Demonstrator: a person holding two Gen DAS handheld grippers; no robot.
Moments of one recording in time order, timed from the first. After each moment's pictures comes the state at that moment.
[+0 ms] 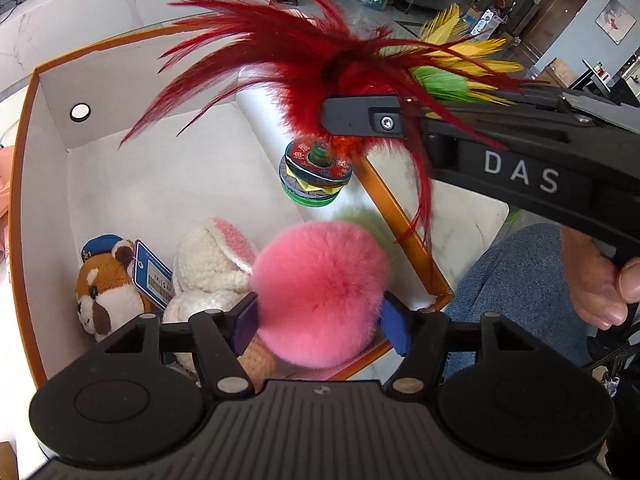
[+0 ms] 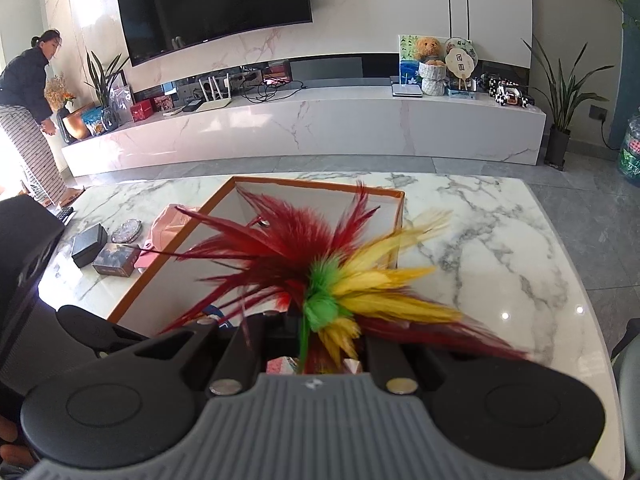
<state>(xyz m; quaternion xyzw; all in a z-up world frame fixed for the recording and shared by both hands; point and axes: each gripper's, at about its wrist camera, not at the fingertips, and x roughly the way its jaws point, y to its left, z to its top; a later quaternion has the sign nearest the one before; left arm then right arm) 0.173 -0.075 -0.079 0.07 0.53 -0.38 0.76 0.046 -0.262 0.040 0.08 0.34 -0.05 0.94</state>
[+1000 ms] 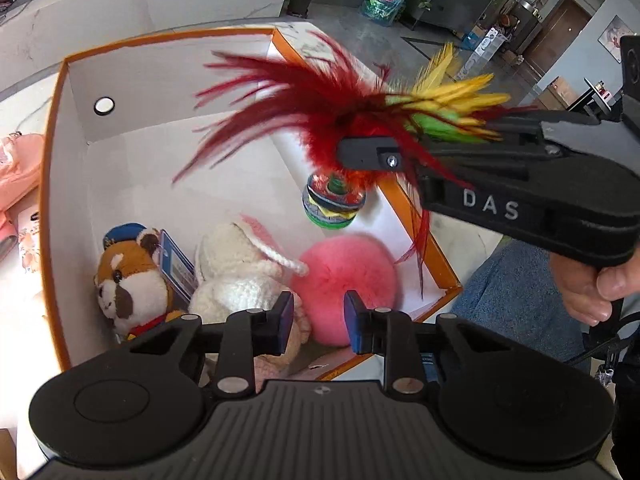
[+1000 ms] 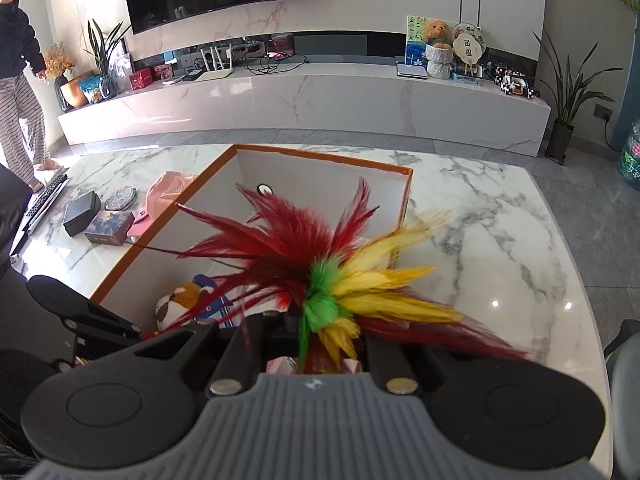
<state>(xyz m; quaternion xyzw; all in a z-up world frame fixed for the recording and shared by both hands) 0.135 -0.081 -0.038 0.04 0.51 -0.36 0.77 0.056 -0.252 0.031 0.05 0.38 -0.04 0.92</state>
